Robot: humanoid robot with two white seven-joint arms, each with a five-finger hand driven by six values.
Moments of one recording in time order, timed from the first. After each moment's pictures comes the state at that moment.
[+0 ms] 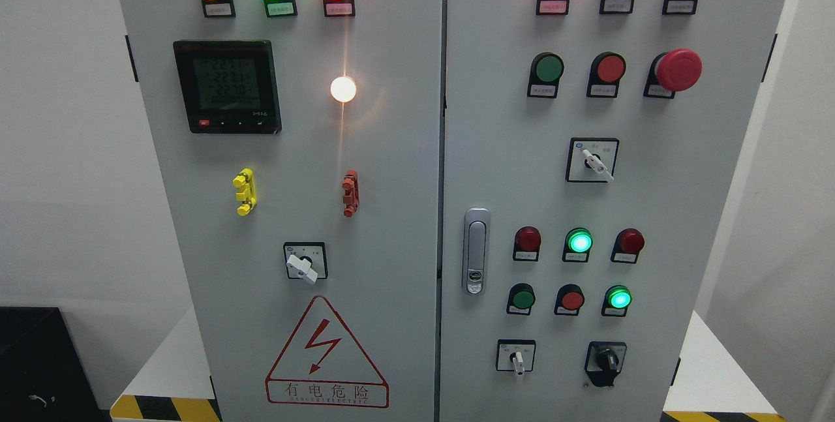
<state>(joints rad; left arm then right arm) 0.04 -0.10 -0.07 -0.08 0.08 -0.11 0.18 0.09 0.07 -0.07 -1.17 1.00 0.03 -0.04</state>
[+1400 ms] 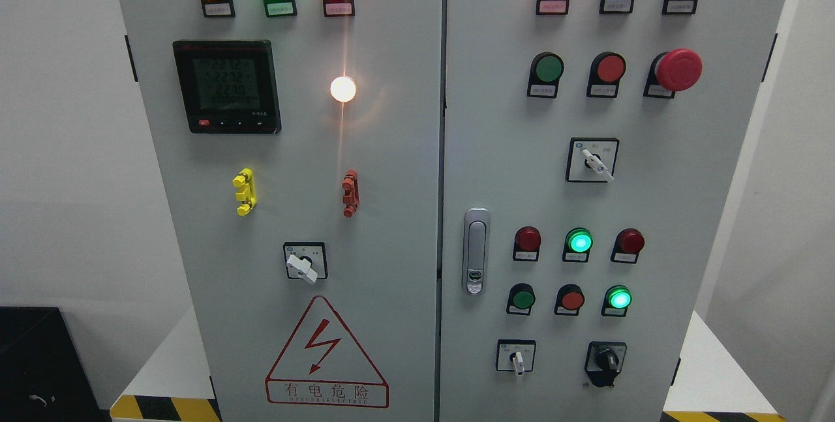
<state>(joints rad) 0.04 -0.10 -0.07 -0.08 0.08 -0.11 0.17 -0.06 0.12 -0.11 -1.60 1.29 0.18 0.05</state>
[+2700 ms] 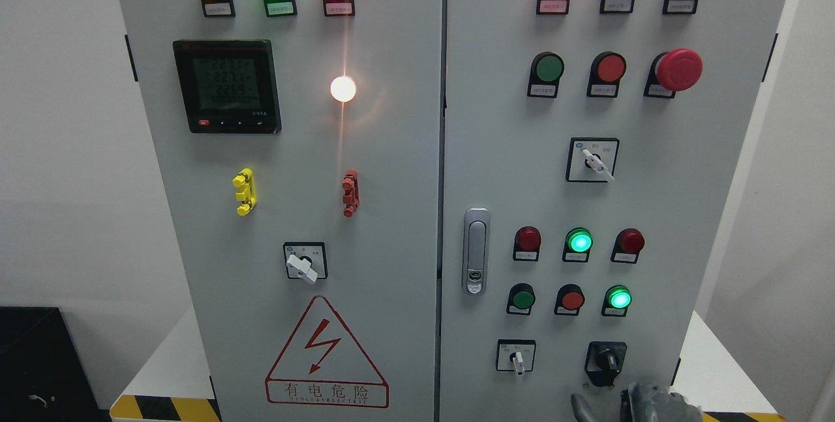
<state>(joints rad) 0.04 -0.10 -0.07 -0.08 0.08 -0.11 0.18 -0.17 0.09 -0.12 -1.70 1.34 0.20 0.15</state>
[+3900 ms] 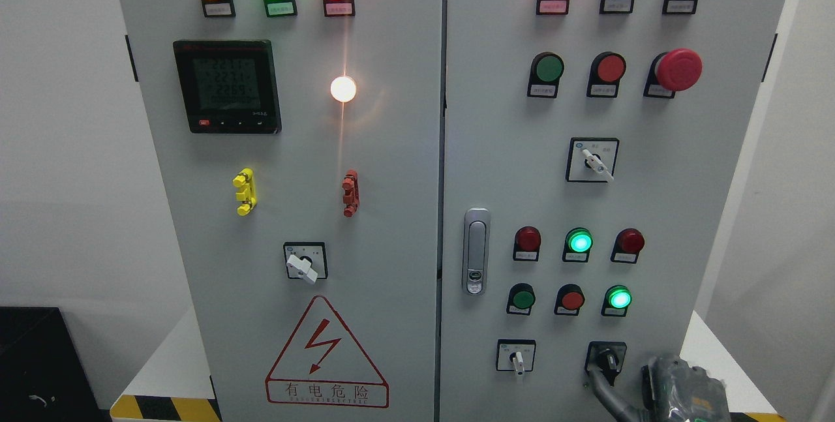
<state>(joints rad) 0.04 -0.10 -0.07 -0.08 0.08 -0.11 0.18 -0.22 0.05 -0.15 -1.68 1.37 0.20 0.14</state>
